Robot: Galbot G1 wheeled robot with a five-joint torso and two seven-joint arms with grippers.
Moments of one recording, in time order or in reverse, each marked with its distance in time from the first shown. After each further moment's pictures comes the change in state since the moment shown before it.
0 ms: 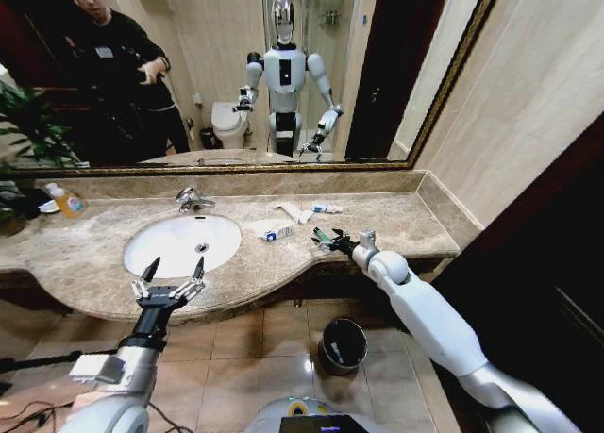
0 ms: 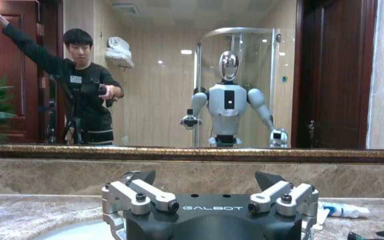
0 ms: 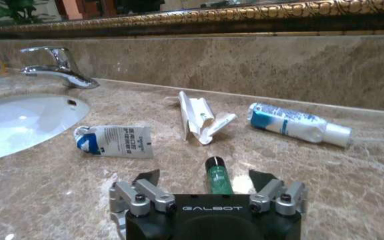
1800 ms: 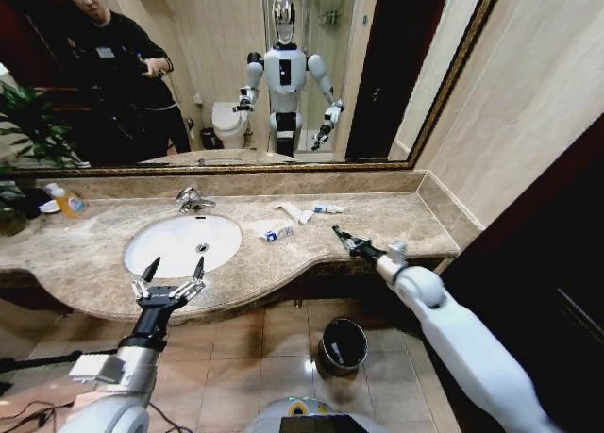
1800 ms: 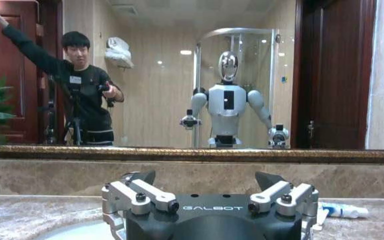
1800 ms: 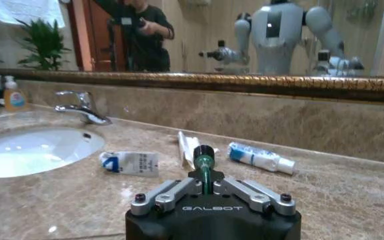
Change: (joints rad) left arm 0.000 0.000 0.000 0.000 0.000 0.000 0.000; right arm -0.430 -0.102 0.333 0.329 -0.038 0.201 -0.099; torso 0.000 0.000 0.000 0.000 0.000
